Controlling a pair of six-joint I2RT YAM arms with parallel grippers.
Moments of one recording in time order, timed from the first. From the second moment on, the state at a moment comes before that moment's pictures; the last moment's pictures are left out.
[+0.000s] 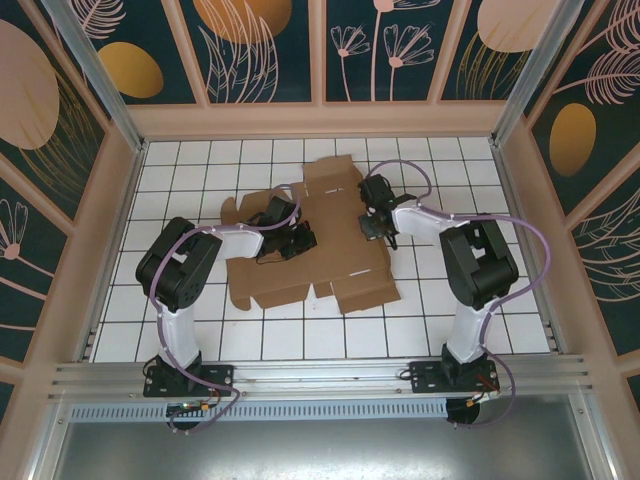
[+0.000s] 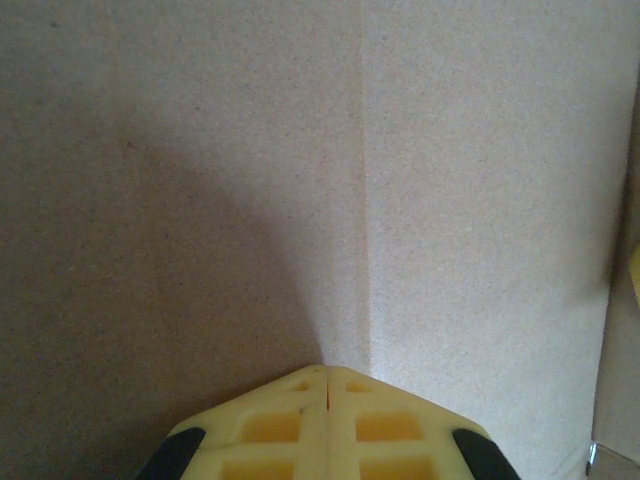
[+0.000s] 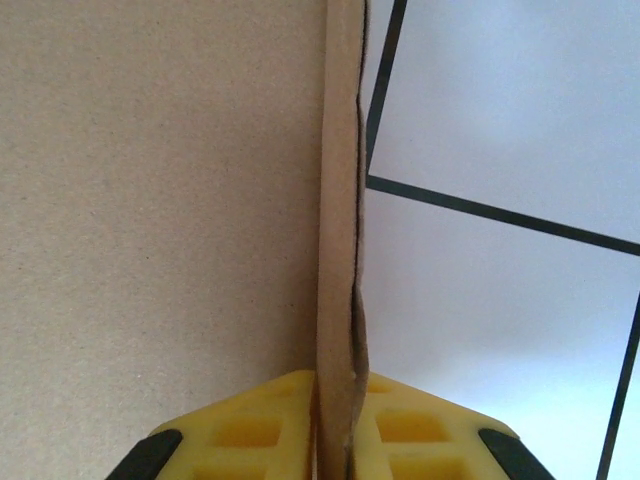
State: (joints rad) left arm -0.56 1.93 1.02 0.02 0.33 -0.92; right arm 0.50 1.86 1.18 -0.46 0.21 0.13
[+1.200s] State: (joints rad) left arm -0.52 1.91 0.99 0.02 0.33 -0.94; right arm 0.67 1.92 1.58 -0.81 0.50 0.07
